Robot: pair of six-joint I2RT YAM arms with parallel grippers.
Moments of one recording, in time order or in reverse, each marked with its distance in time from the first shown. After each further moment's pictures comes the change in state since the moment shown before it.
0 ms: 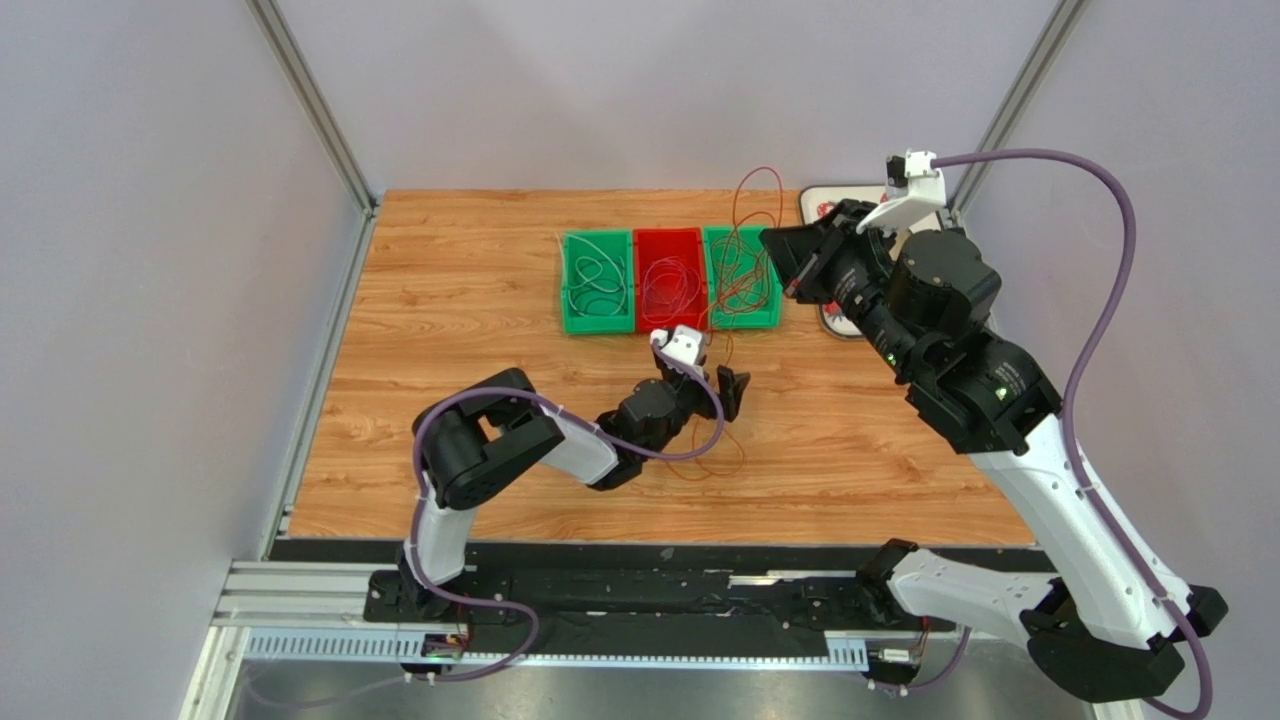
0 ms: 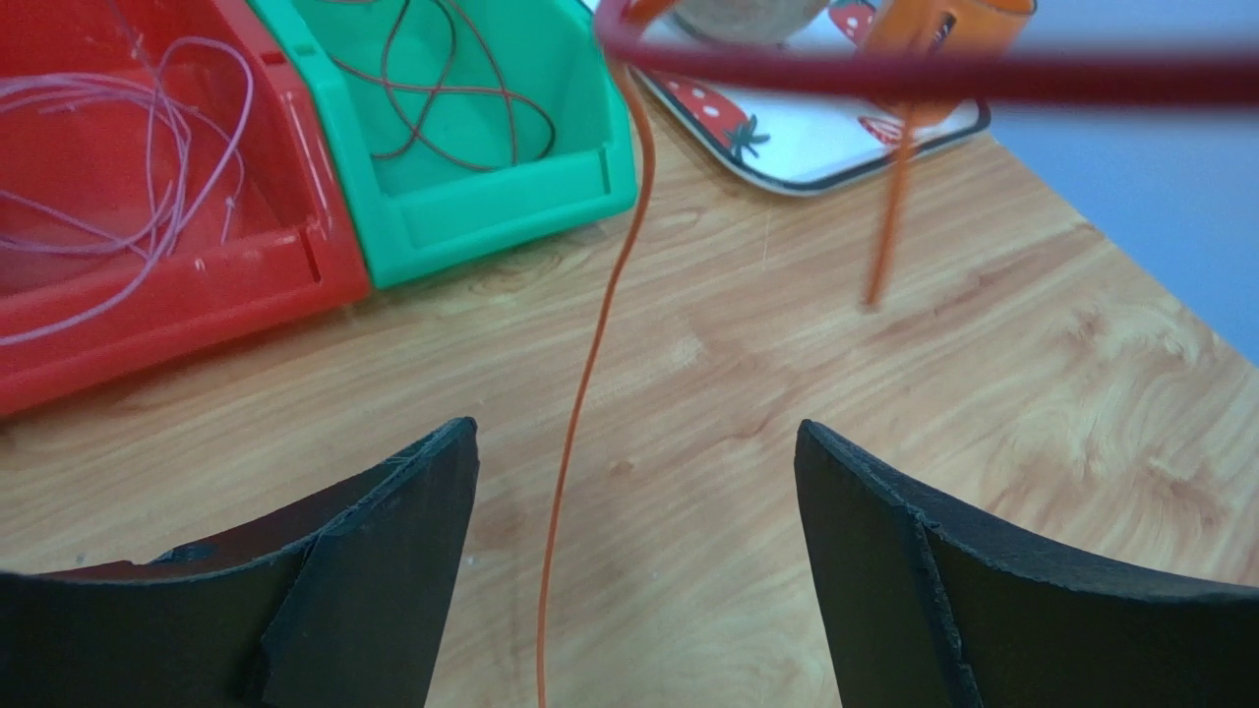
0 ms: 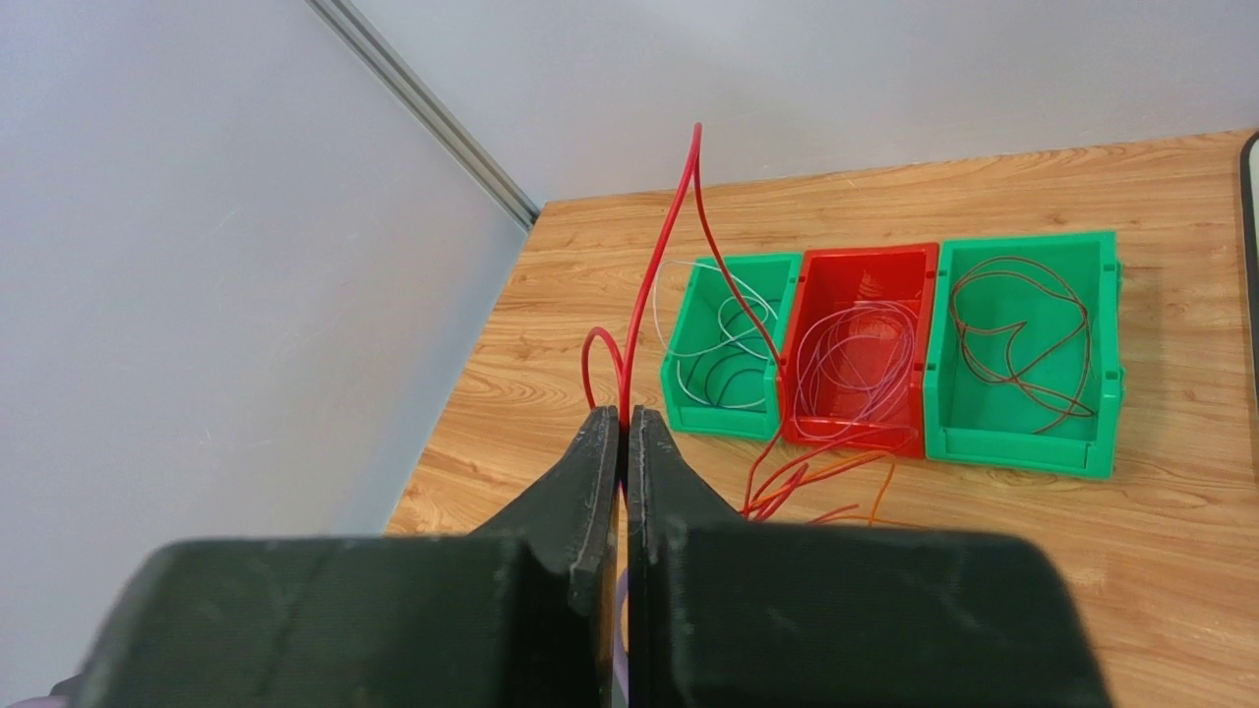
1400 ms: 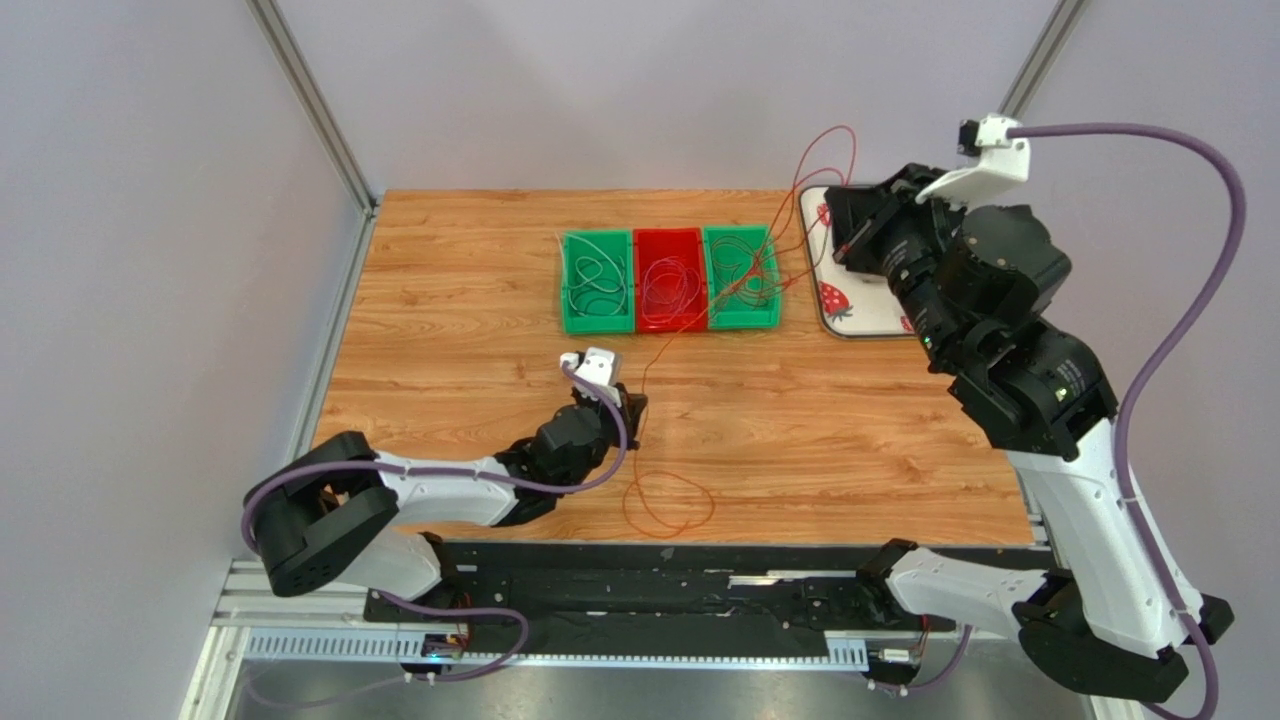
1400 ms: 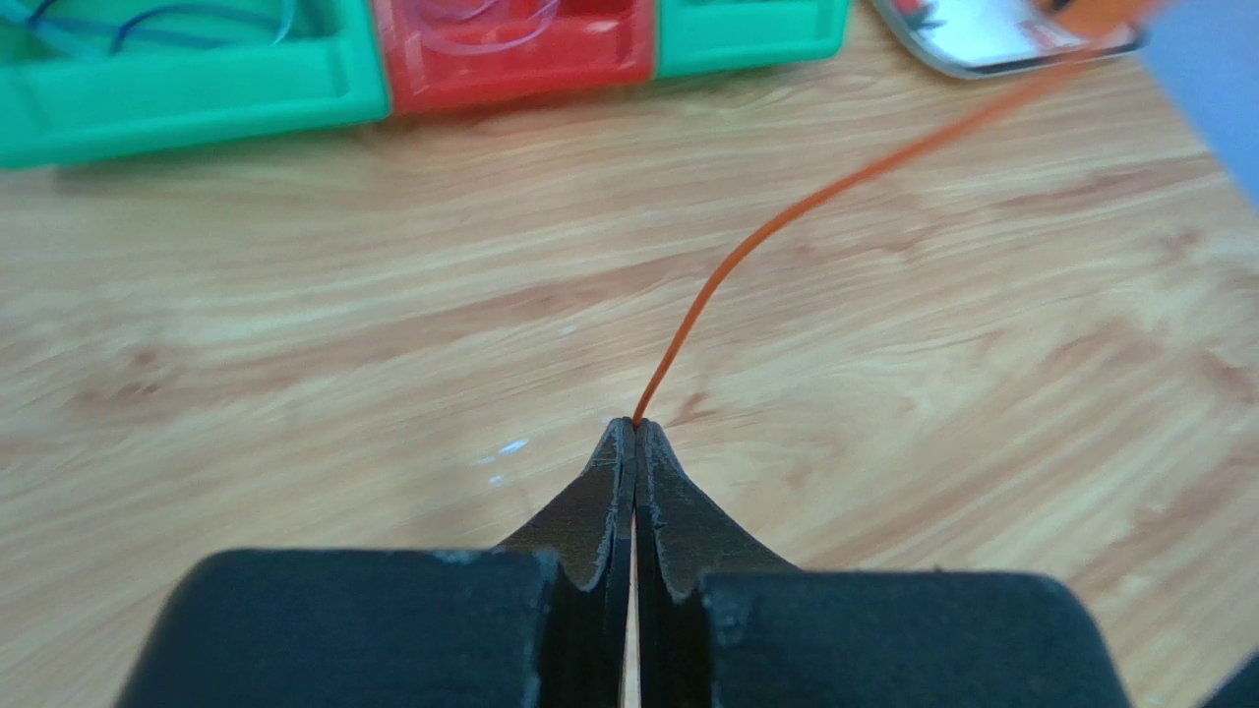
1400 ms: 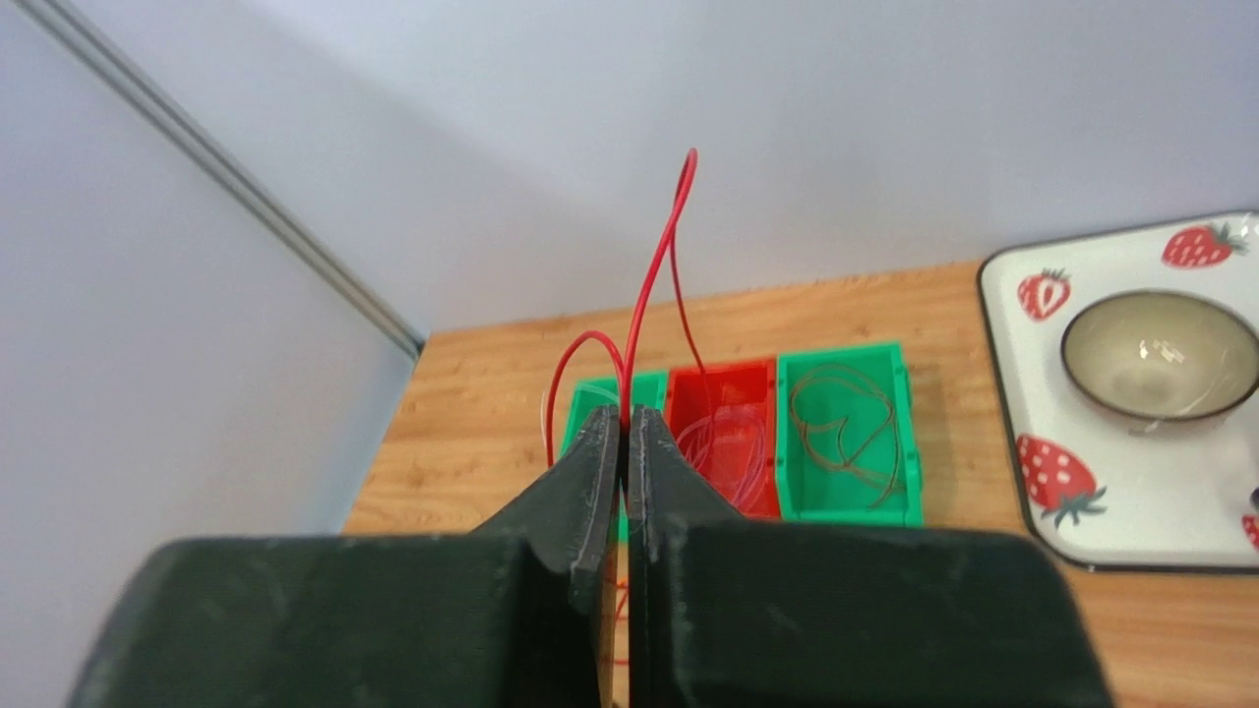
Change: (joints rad) left arm 0.015 -0.592 -0.381 -0.384 -0.108 -0.125; right arm -0.027 0.033 0.207 -0.126 0.197 -0.108
